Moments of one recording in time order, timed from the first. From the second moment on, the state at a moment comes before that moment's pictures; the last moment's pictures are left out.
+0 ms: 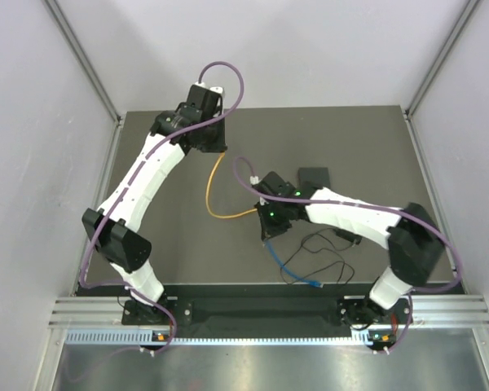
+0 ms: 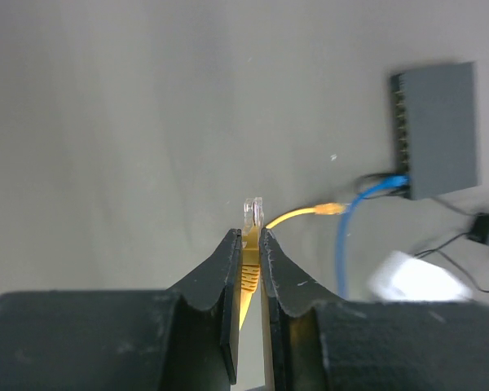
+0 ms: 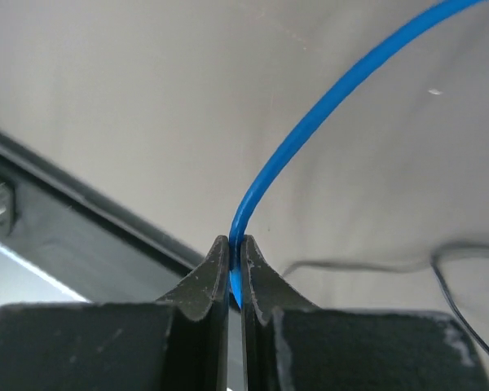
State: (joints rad) left arm -0.47 1.71 1.90 -0.98 -0.07 -0.36; right arm 0.90 1.67 1.20 -0.68 -0.11 0.51
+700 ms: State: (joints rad) left arm -0.22 1.73 1.95 -0.94 -0.16 -0.41; right arm 0.80 1.47 0.98 -0.68 -0.09 0.52
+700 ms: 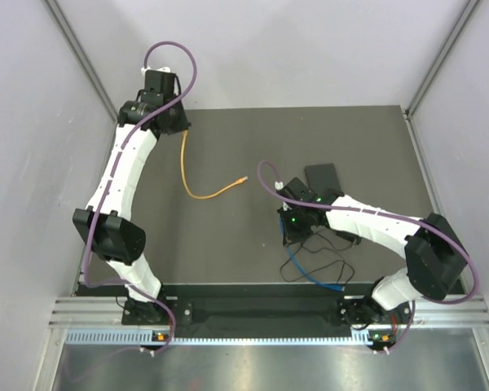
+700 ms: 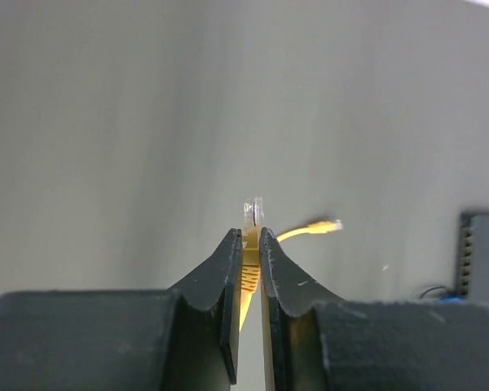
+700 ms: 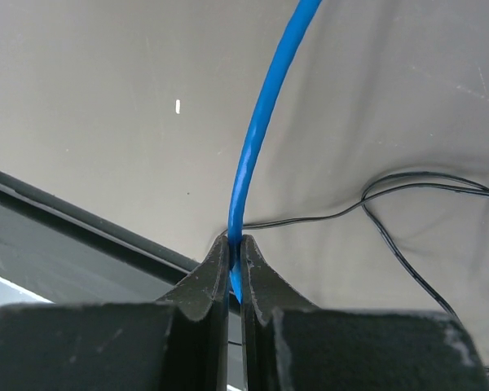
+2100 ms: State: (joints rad) left arm -0.04 1.76 1.71 -0.86 0.14 -0.50; right arm 0.80 1.64 1.27 -0.77 -0.18 0.47
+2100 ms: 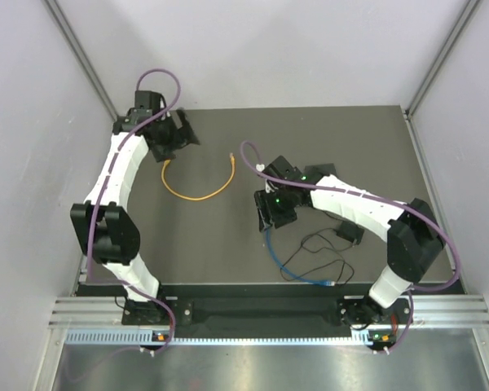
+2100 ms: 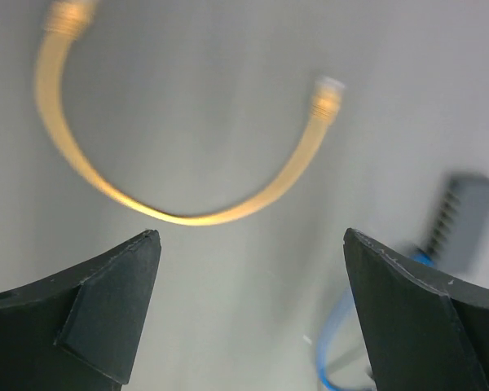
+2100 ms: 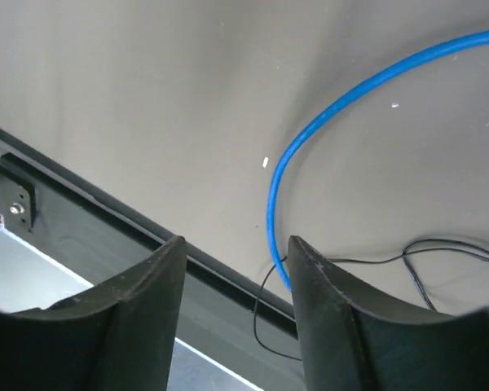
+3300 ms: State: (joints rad) left arm -0.53 1.80 1.59 -0.73 0.63 -0.49; right arm 0.15 1.92 1.47 -0.83 0.09 0.25
